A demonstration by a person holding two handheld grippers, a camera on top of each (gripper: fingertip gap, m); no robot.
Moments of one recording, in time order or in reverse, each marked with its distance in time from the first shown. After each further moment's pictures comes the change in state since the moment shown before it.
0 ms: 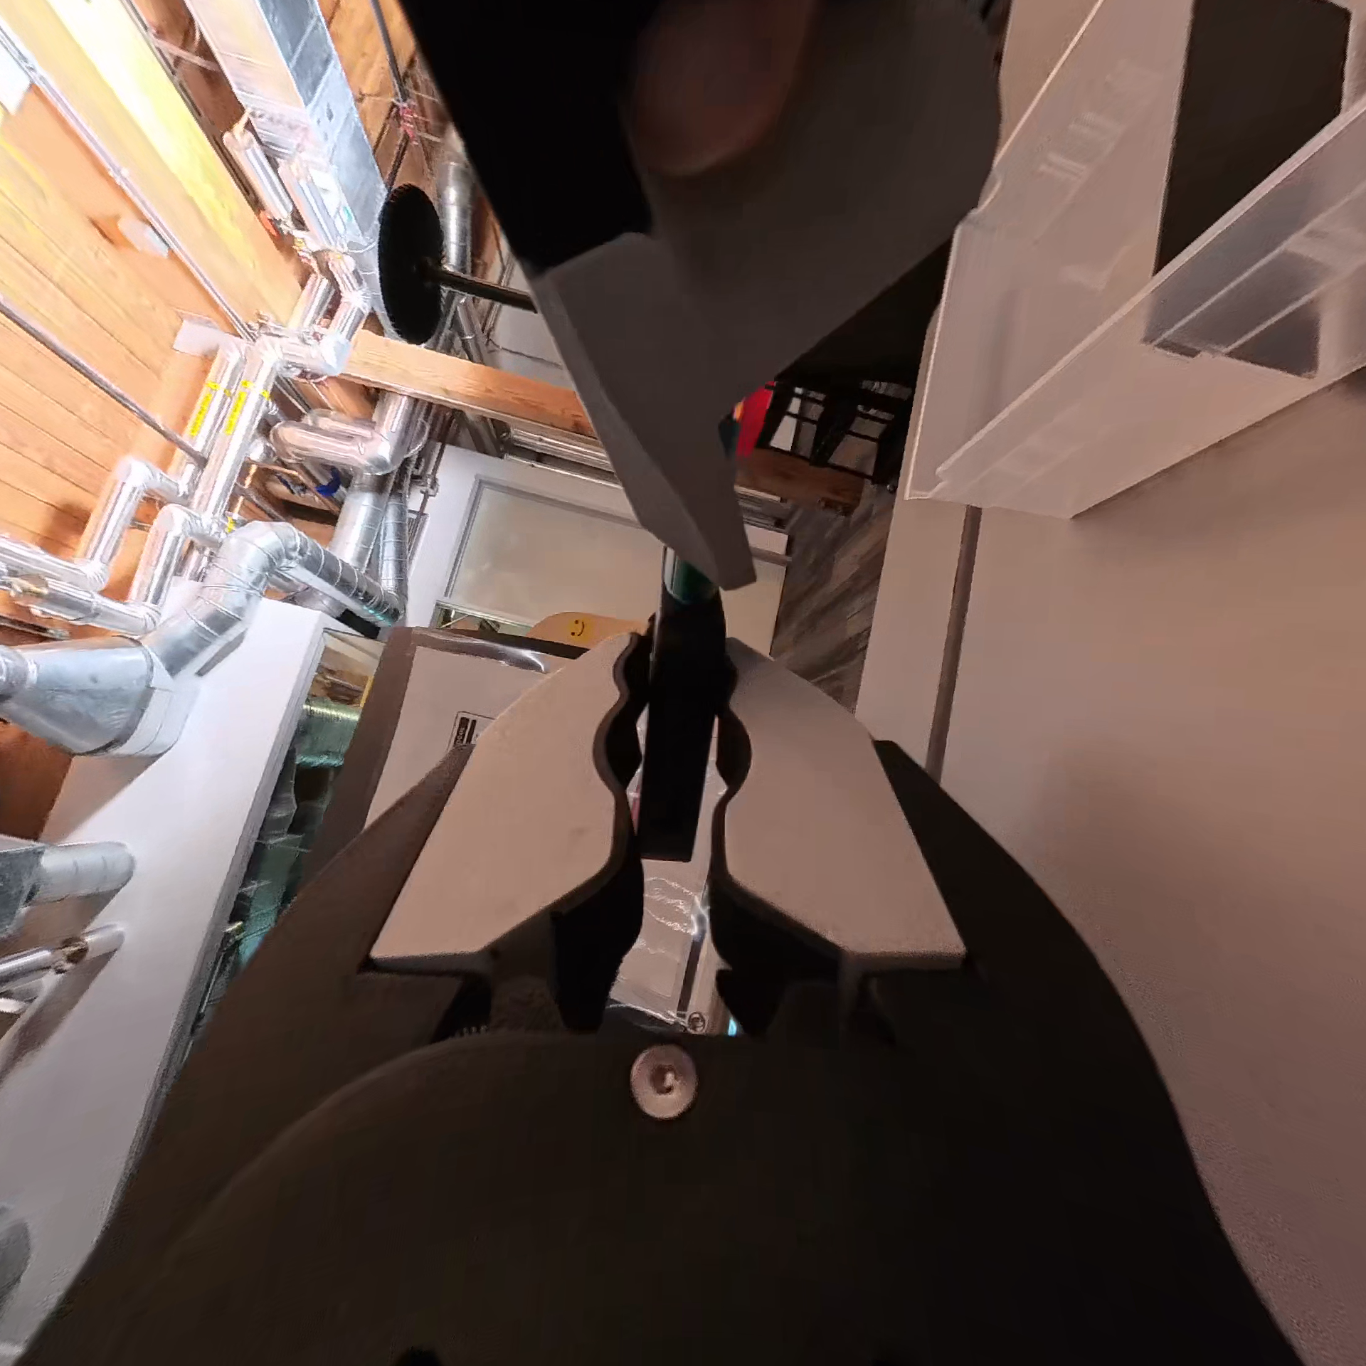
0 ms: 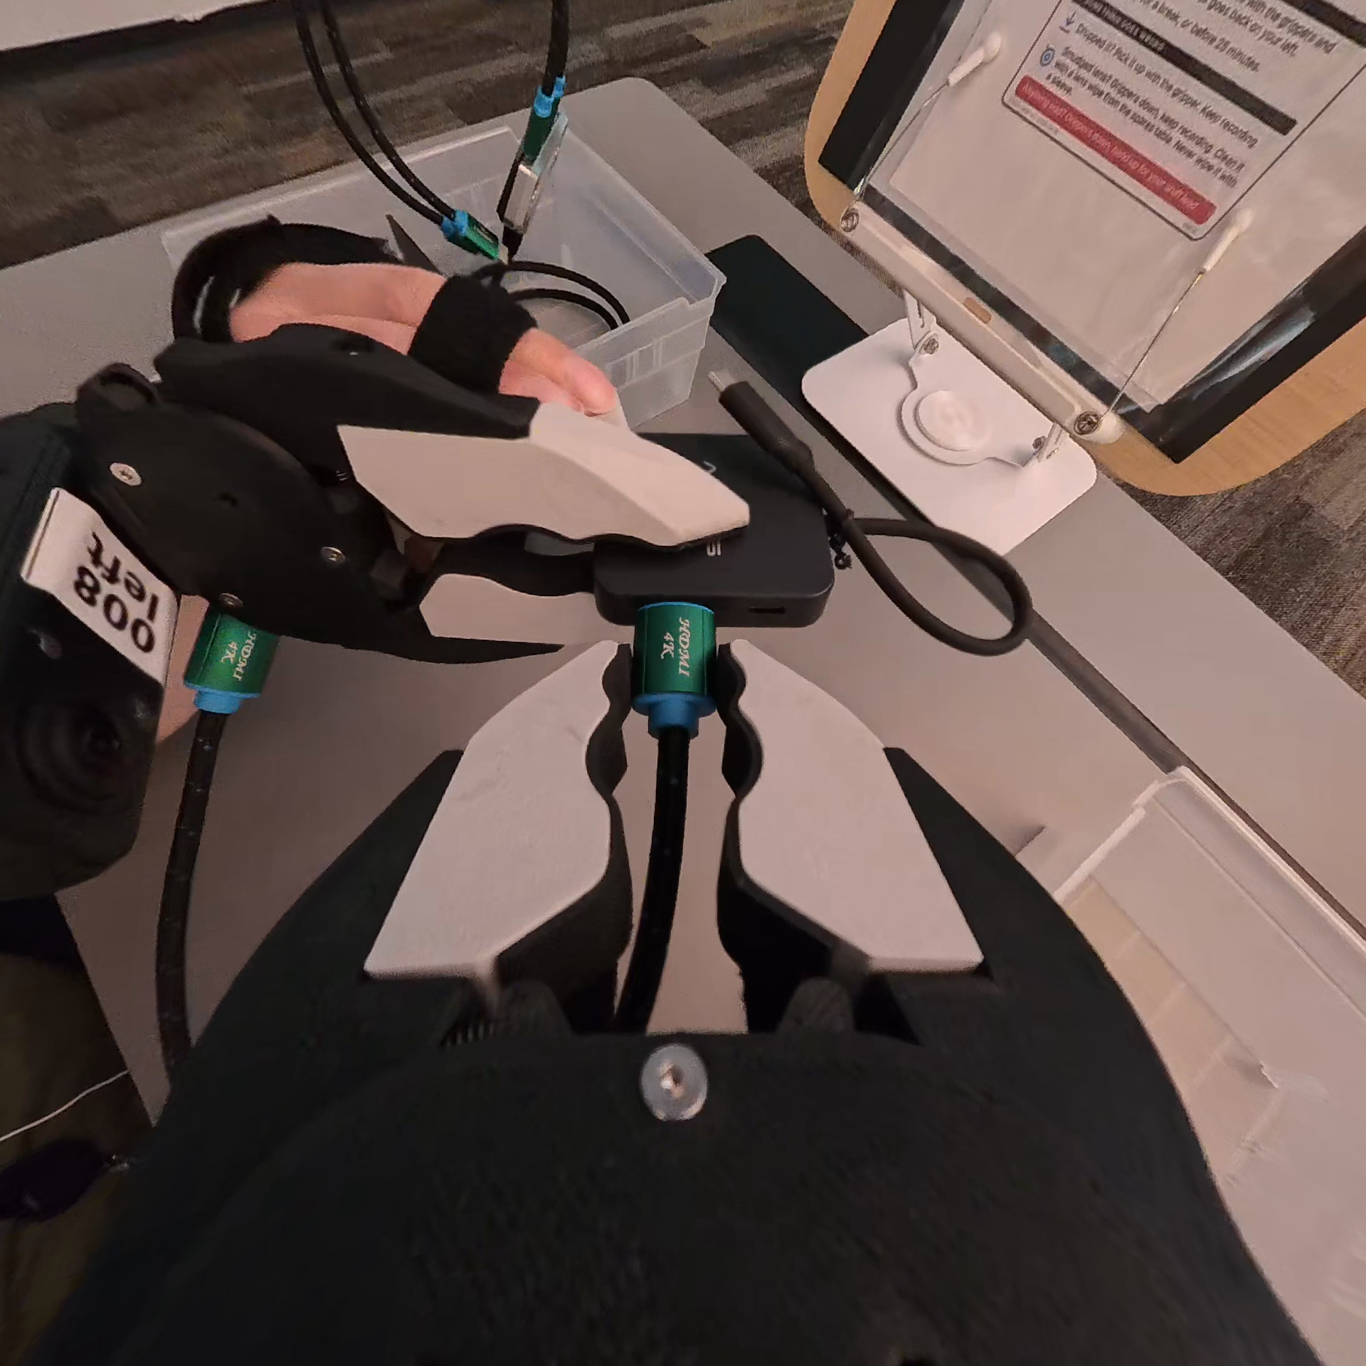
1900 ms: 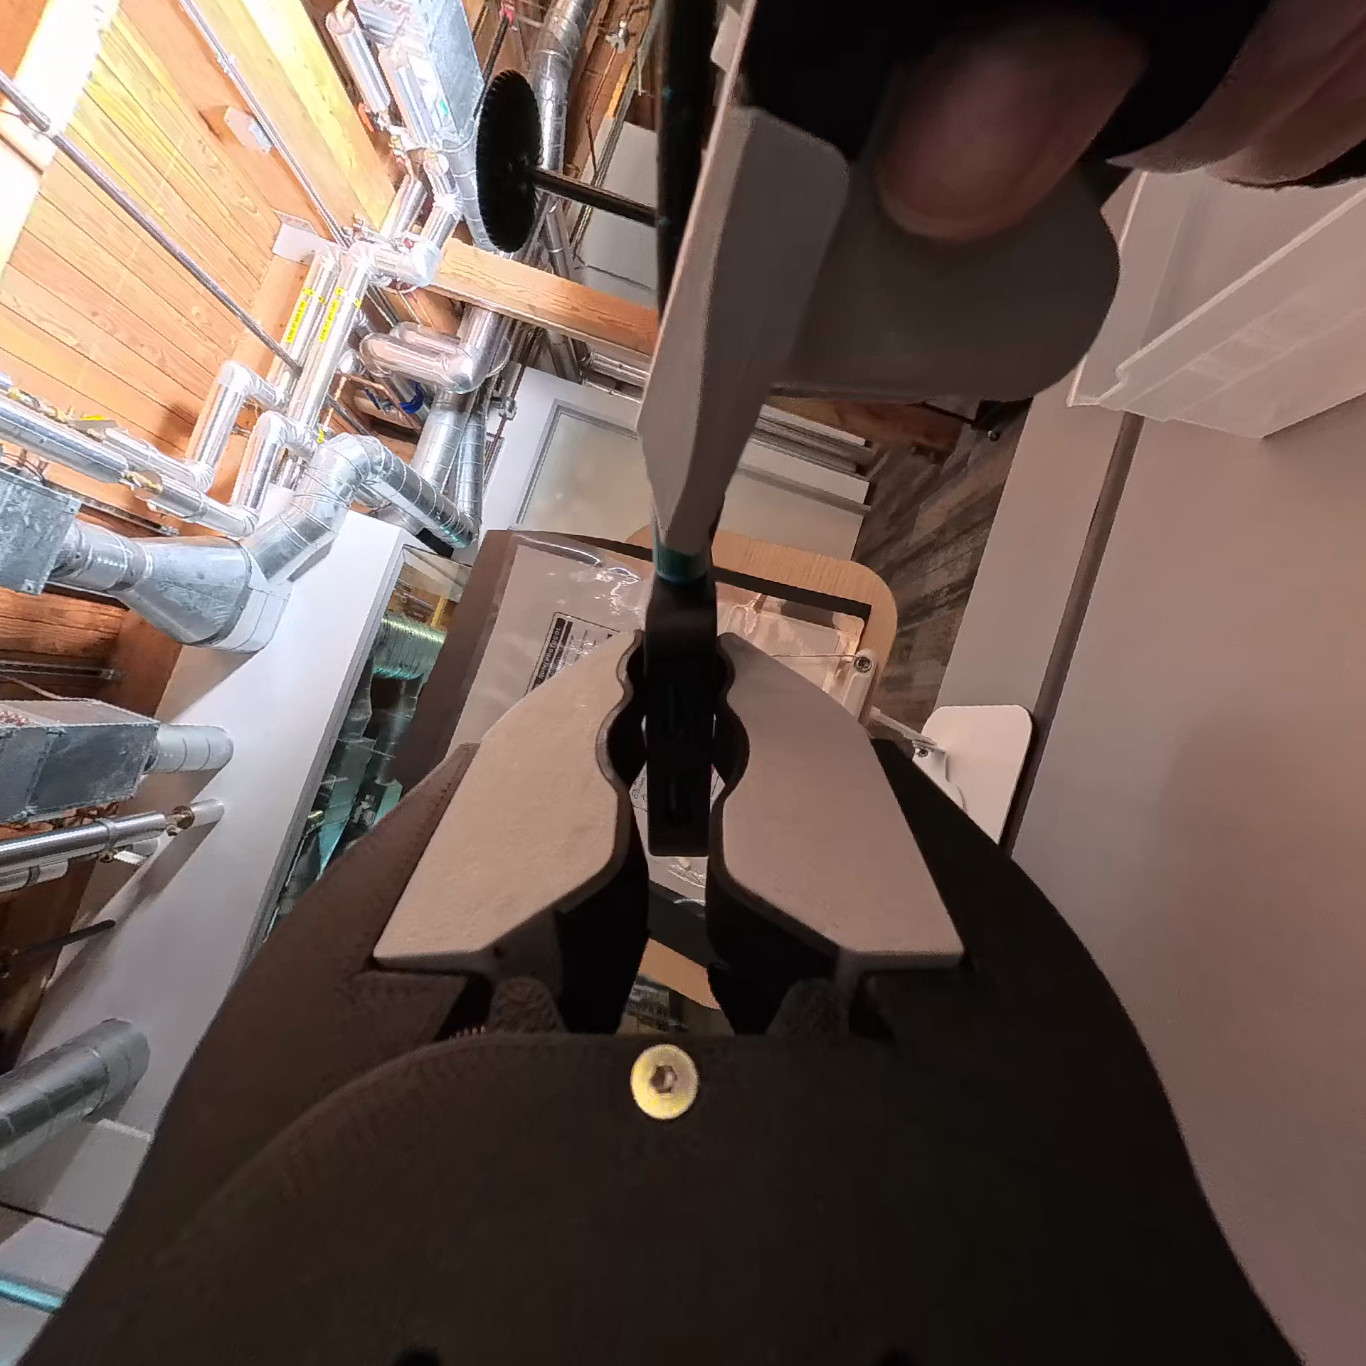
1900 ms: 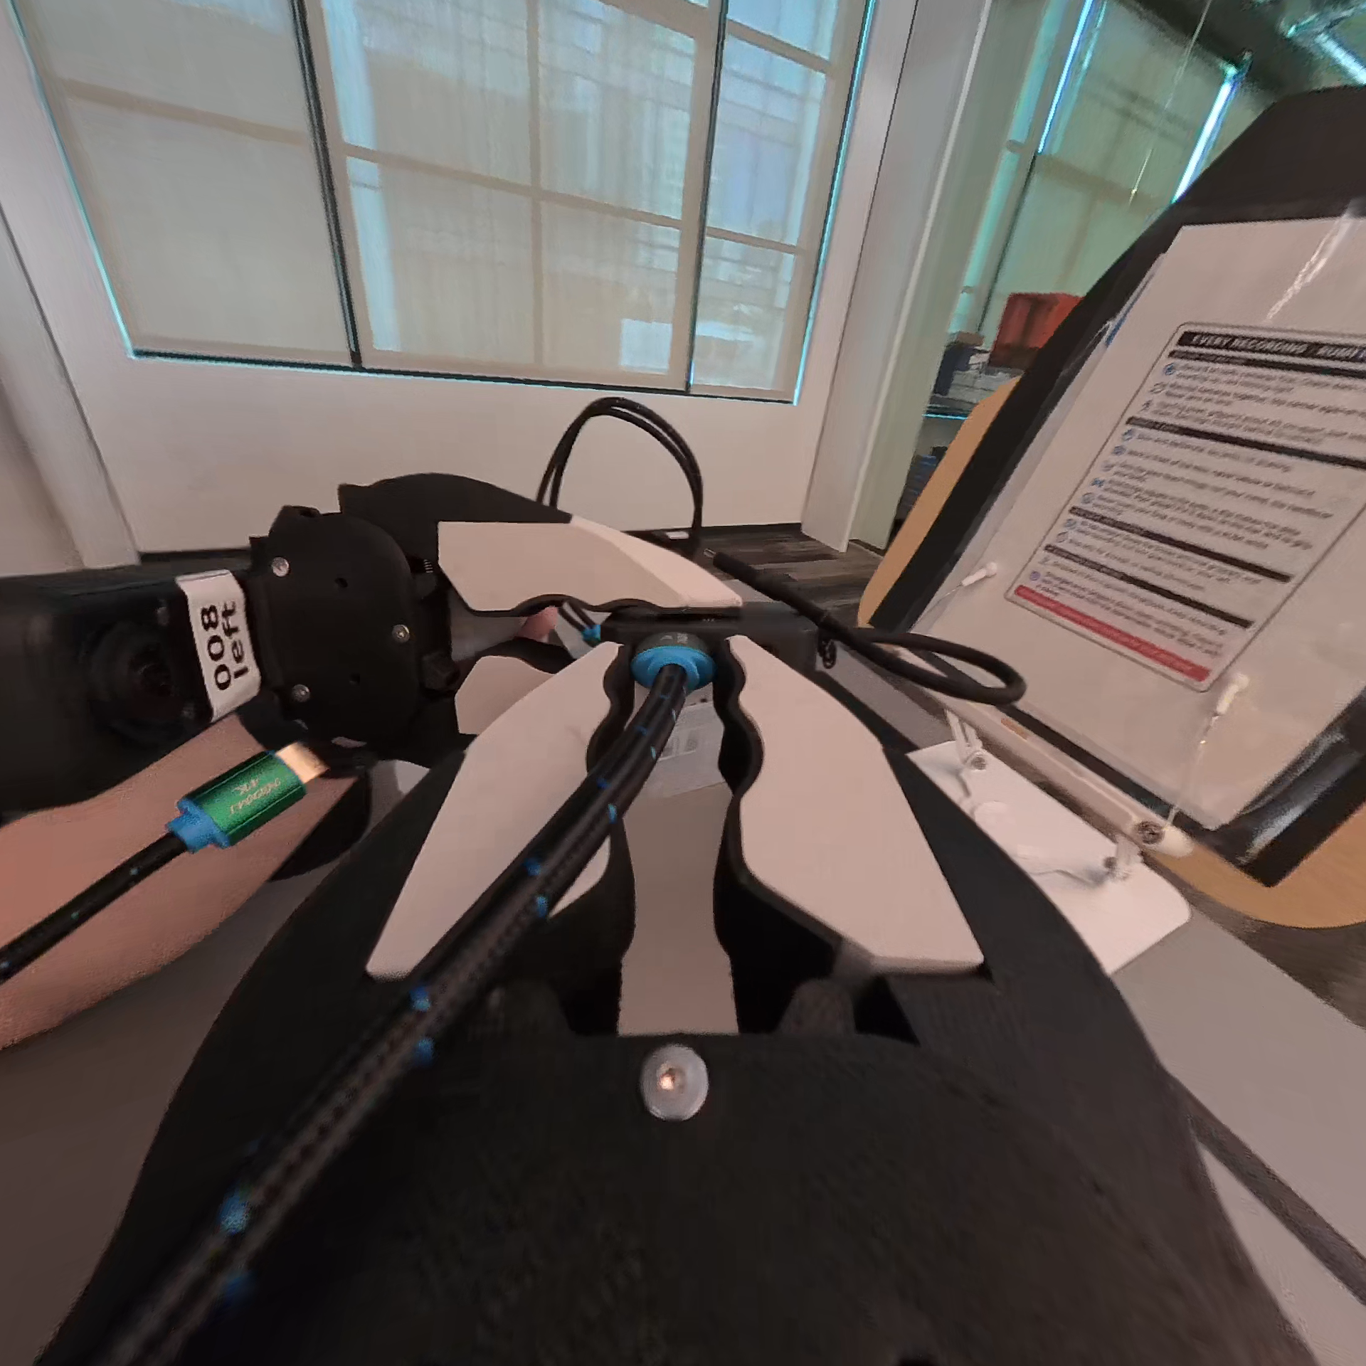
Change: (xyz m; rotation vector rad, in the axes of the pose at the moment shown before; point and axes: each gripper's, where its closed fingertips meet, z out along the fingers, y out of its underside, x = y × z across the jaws) left arm -0.046 0.037 -0.019 -0.096 -0.131 -0.025; right arm -0.013 -0.066 0.006 0.657 -0.178 -0.075
